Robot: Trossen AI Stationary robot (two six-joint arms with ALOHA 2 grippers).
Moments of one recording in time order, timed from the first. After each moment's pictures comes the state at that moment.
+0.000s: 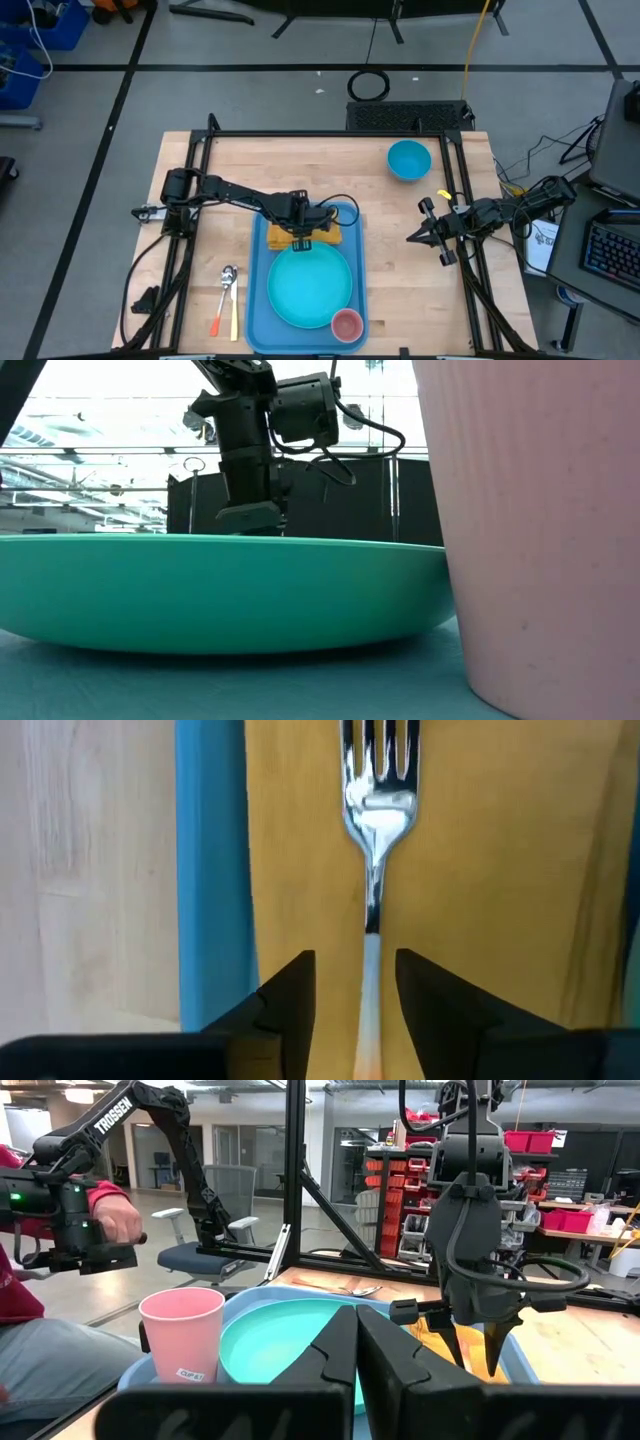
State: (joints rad) left arm -0.05 1.95 1.32 -0.74 -0.24 -0.07; right arm 0.34 0.14 0.02 0.21 0.02 -0.04
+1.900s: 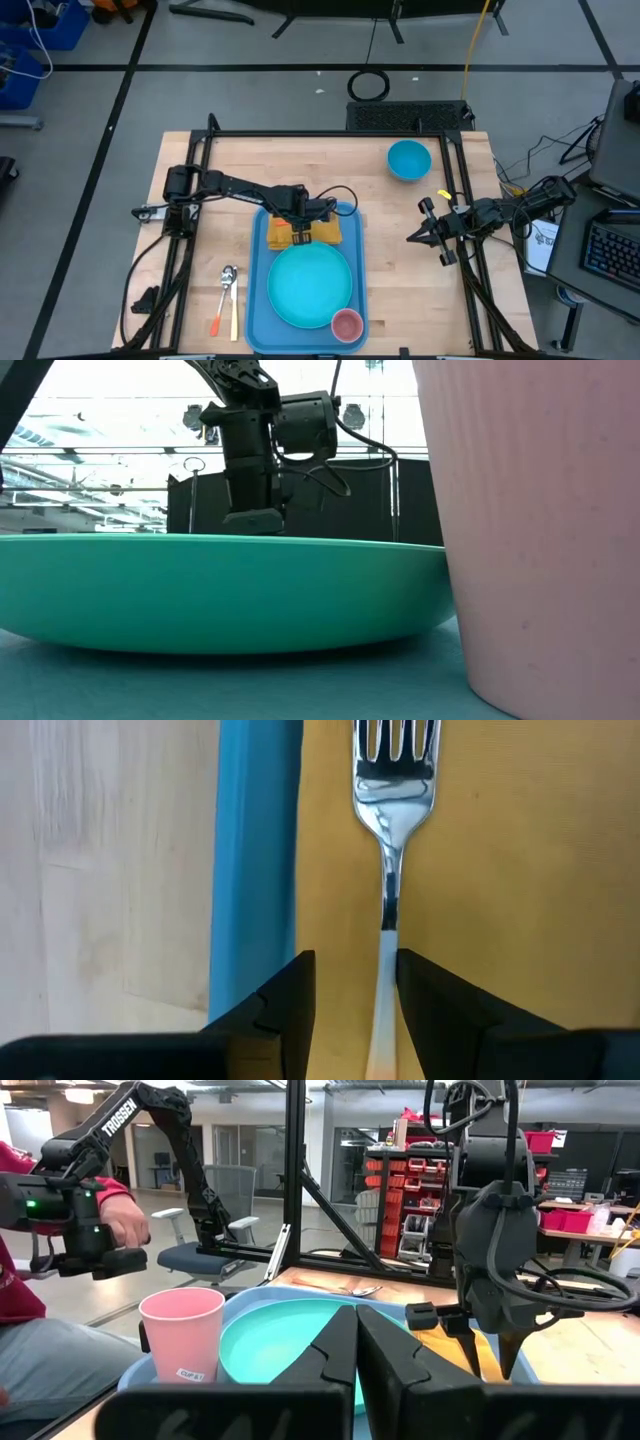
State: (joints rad) left arm 0.02 1.96 1.32 -0.76 -0.21 -0.08; right arm 0.34 0.14 0.02 0.22 0.02 -0.04
